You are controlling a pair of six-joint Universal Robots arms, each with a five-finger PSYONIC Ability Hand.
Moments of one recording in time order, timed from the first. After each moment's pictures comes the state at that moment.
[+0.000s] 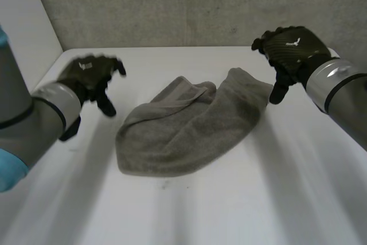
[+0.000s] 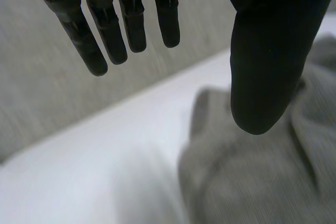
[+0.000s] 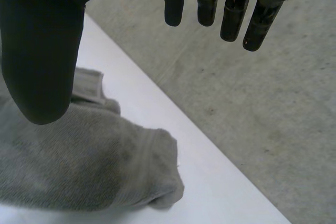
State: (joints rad) left arm 4.31 -1.81 -1.43 2.98 -1.56 3.28; right arm 1.95 -1.33 1.31 0.18 1.45 2.71; left_hand 0.43 0.43 0.43 0.43 0.26; right_hand 0.21 0.24 0.21 0.23 0.06
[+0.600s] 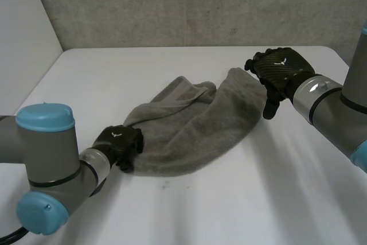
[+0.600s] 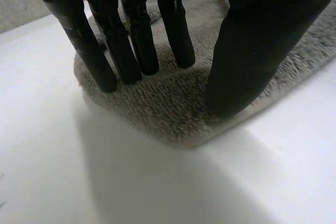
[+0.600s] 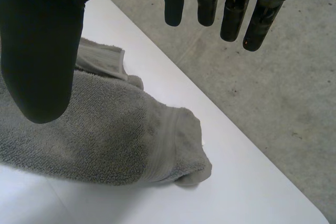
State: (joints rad) left arm 4.30 -2.05 -1.70 3.26 -1.49 3.32; right arm 1.96 -1.24 1.32 0.18 1.45 2.69; left_hand 0.77 0.77 0.77 0.77 0.59; right_hand 0.21 0.24 0.21 0.23 0.06
